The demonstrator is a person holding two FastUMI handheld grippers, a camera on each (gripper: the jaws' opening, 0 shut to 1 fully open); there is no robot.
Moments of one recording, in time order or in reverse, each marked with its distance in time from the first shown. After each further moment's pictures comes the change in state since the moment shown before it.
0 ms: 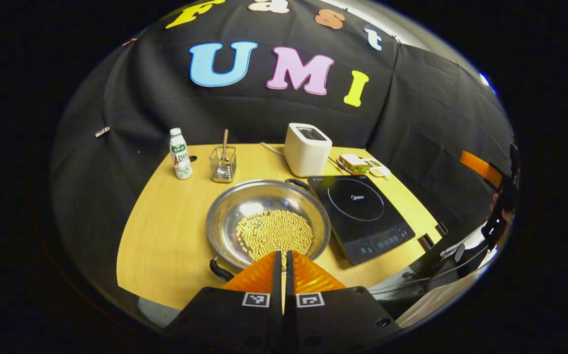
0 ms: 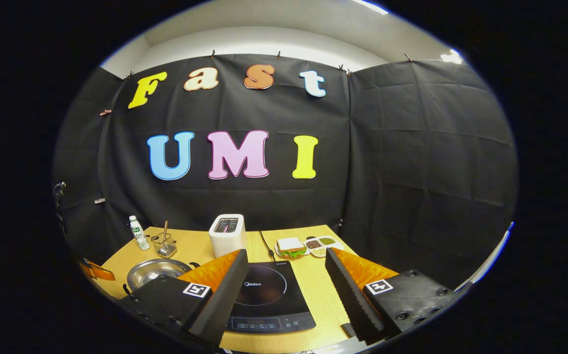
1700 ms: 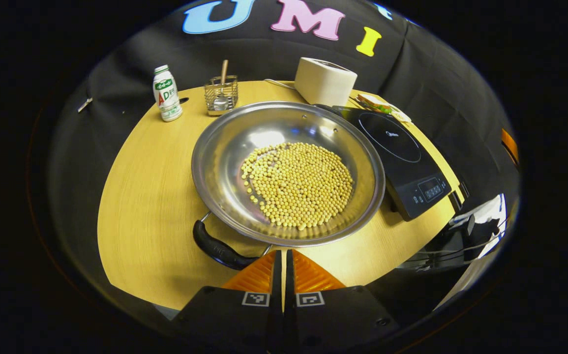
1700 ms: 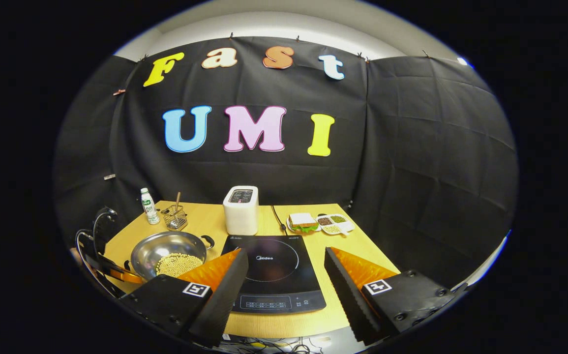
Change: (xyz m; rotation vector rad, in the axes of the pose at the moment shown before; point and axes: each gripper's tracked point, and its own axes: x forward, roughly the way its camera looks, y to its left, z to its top) left arm 0.080 0.061 -0.094 -0.007 0.289 0.017; right arm -0.019 0.036 -0.047 -0.060 0.121 0.068
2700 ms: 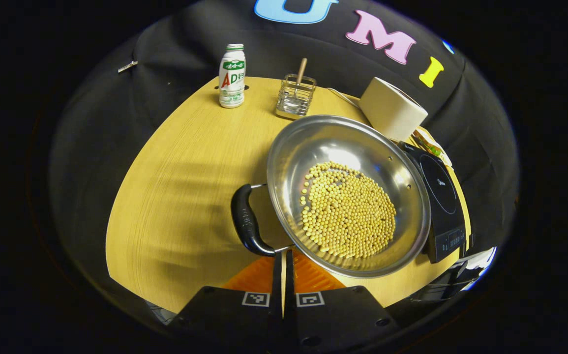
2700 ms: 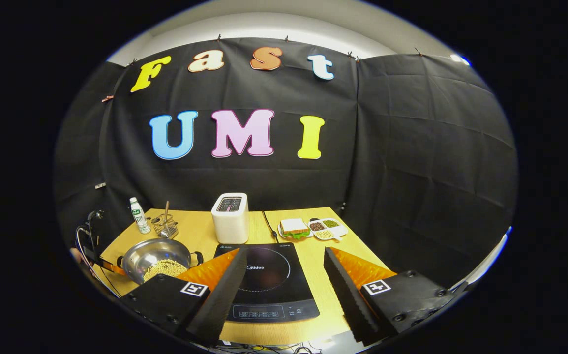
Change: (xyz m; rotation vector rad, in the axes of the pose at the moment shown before) left arm 0.019 0.104 0.037 -0.259 -0.014 0.090; right arm 0.022 -0.019 0.015 0.021 -0.004 -0.052
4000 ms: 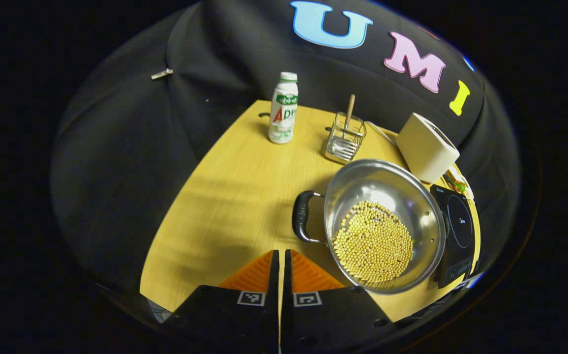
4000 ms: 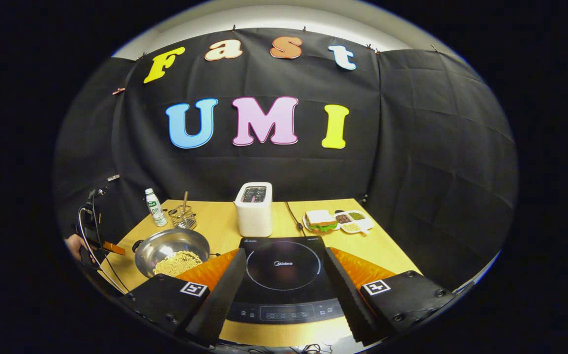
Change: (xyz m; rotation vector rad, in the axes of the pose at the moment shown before) left arm -0.035 0.072 0.075 -0.057 -0.191 0.150; right arm 0.030 0.076 -0.024 0.003 0.086 0.126
